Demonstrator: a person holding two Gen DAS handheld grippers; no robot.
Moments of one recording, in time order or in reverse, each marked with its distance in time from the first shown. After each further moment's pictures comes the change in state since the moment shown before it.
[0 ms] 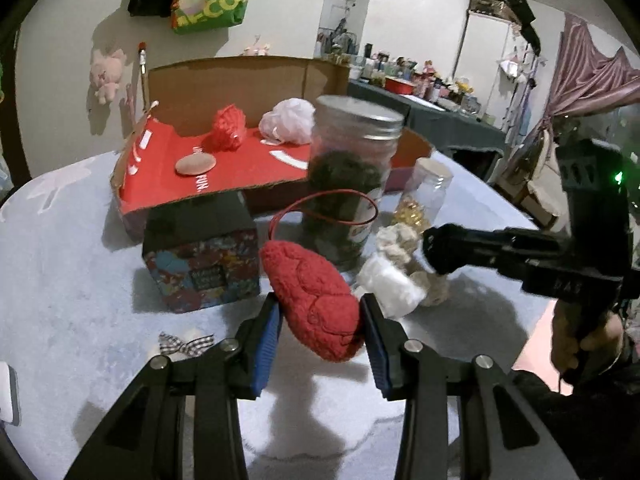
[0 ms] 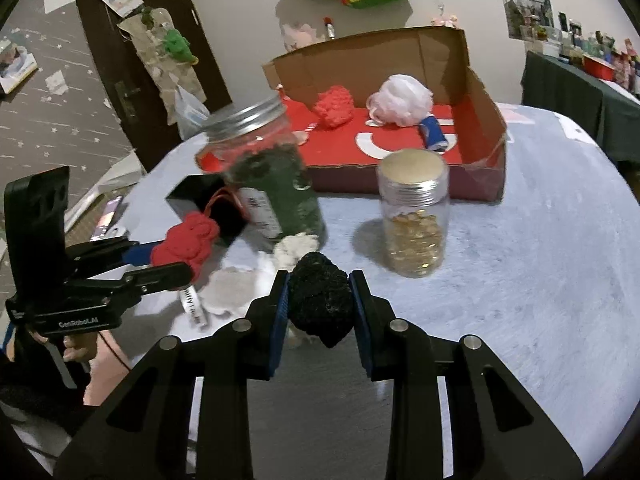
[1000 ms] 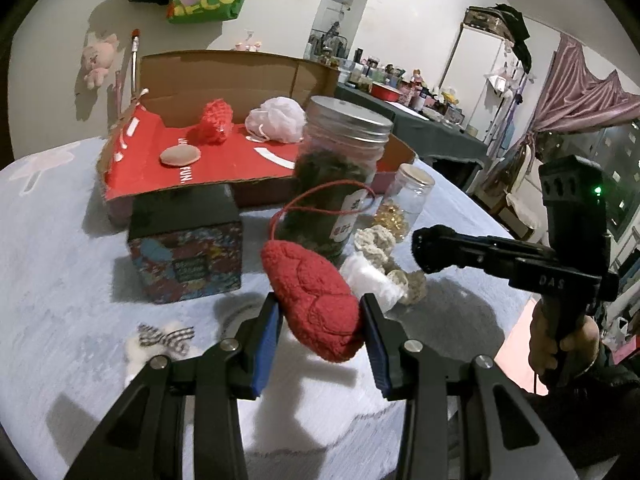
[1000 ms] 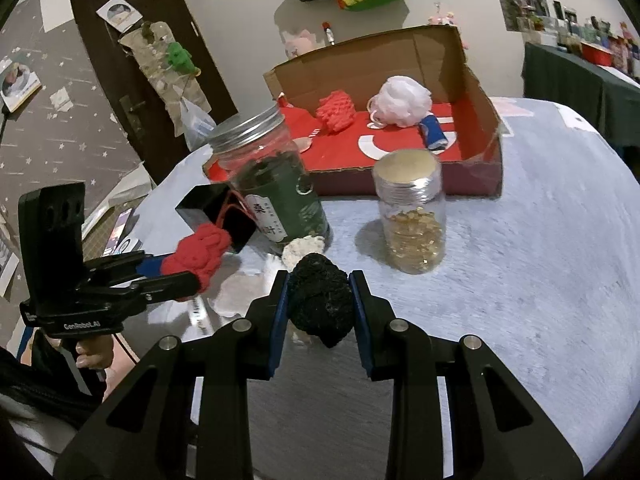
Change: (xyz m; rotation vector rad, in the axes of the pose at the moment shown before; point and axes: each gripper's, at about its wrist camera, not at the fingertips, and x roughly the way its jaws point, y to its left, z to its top) left arm -0.001 0.010 -0.004 -0.057 -0.006 -0.089; right arm -0.007 -0.013 -0.003 0.052 -0.012 0.033
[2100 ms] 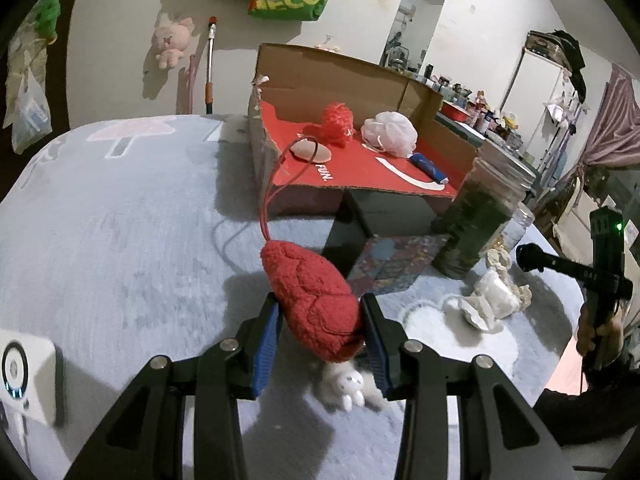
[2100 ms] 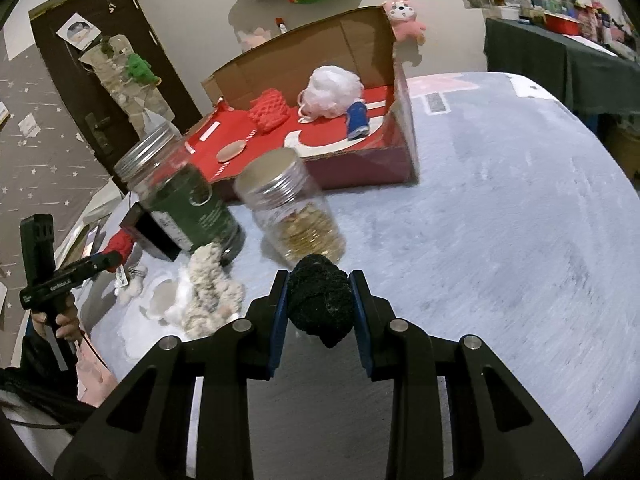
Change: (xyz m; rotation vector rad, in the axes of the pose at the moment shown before) left arm -0.026 0.106 -0.002 -0.115 -0.020 0.155; right arm -0.003 -0.070 0.009 0.083 0.027 -0.084
